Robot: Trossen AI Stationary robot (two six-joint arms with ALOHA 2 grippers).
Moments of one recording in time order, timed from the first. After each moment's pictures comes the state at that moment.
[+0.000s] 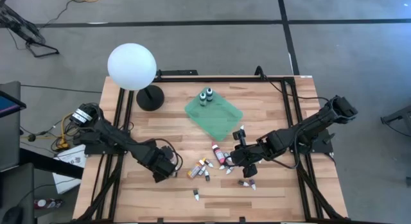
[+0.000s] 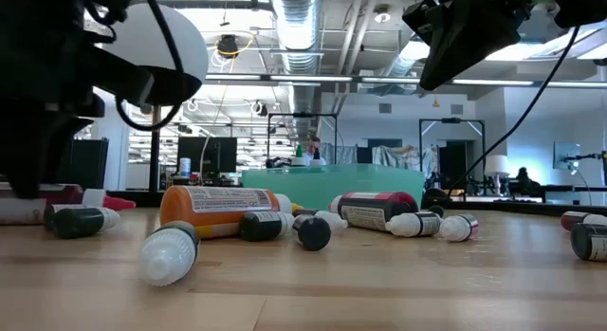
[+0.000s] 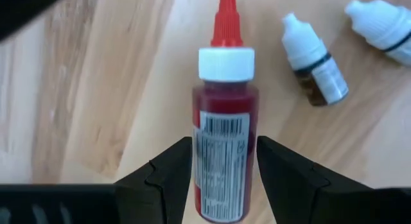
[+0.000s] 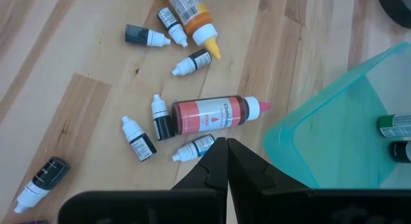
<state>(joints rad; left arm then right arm) -0.48 1.62 0.95 -0.96 -0.09 -0.91 0.43 1.49 1.07 -0.61 0.31 -0.09</state>
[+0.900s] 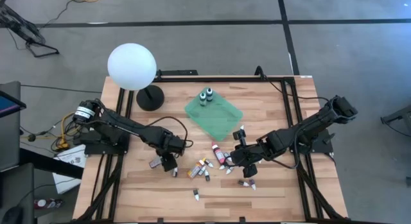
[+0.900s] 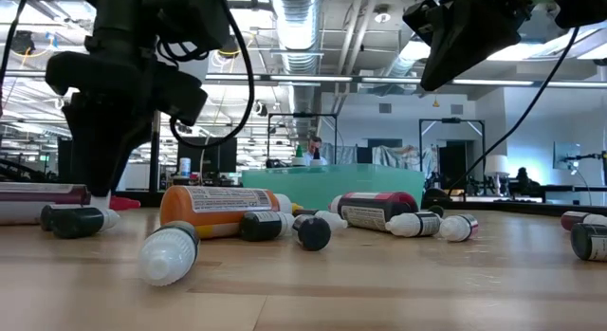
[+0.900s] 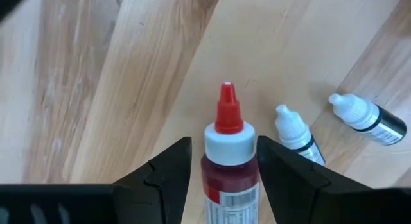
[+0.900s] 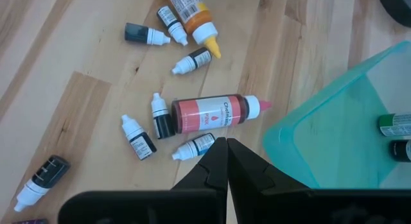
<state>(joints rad) -0.21 1.62 0.95 -0.85 0.09 -0.65 0.43 1.49 1.07 -0.62 0.31 -0.09</state>
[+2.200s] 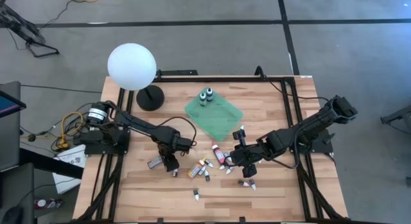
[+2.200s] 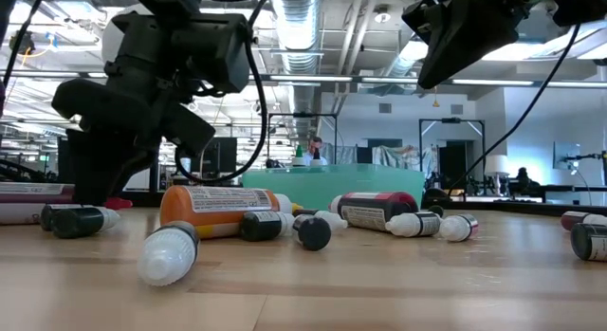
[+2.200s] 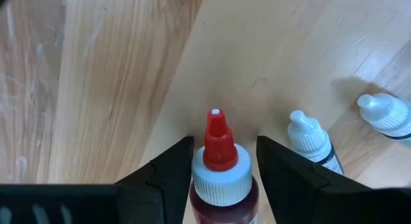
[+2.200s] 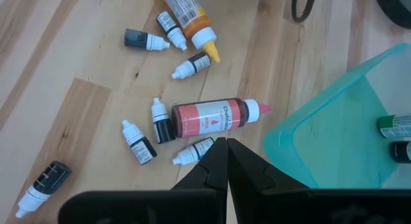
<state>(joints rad) -0.15 1.78 1.00 -0.88 0.19 -0.55 0.43 1.49 1.07 -0.60 0.31 -0.08</state>
